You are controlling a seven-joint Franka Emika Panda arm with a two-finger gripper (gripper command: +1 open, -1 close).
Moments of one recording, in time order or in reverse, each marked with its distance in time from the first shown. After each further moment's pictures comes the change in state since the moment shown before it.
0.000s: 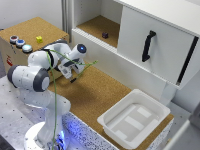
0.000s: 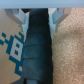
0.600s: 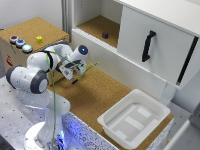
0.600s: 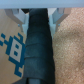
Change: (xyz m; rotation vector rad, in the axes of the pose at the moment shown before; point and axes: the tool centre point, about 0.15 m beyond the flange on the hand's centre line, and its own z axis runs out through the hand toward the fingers) arm 0.004 0.020 -0.012 -0.018 0.015 0.018
